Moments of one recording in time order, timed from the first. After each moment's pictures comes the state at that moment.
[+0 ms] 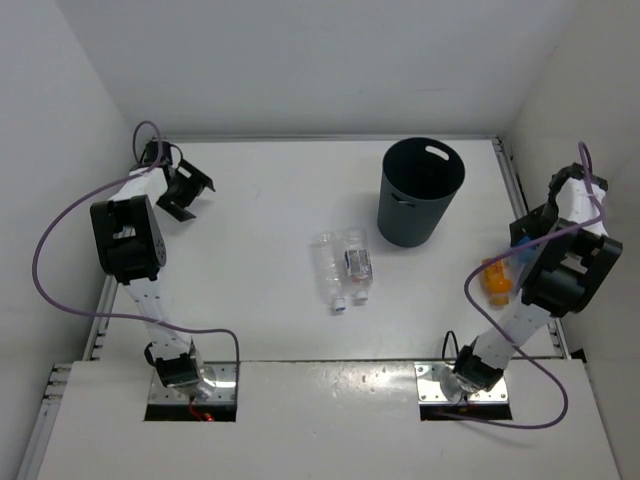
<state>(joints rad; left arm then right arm) 0.22 2.06 1.56 -0.54 0.13 -0.77 -0.57 1.84 1.47 -1.09 0.23 0.57</state>
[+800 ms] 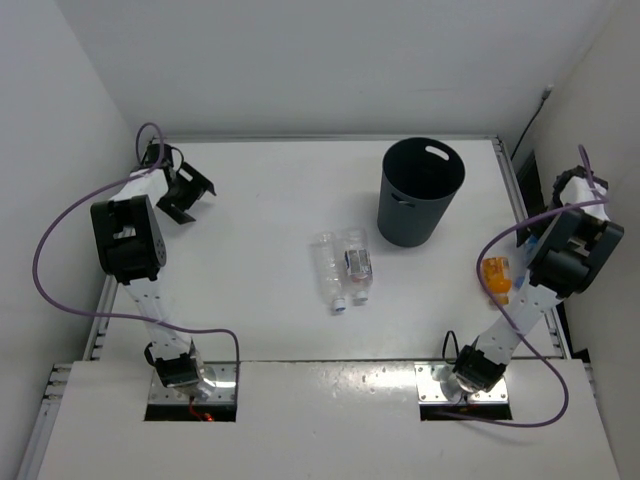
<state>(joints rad) 0.22 2.06 1.55 -0.54 0.13 -0.72 -0.62 2.08 1.61 -1.03 0.23 0.49</state>
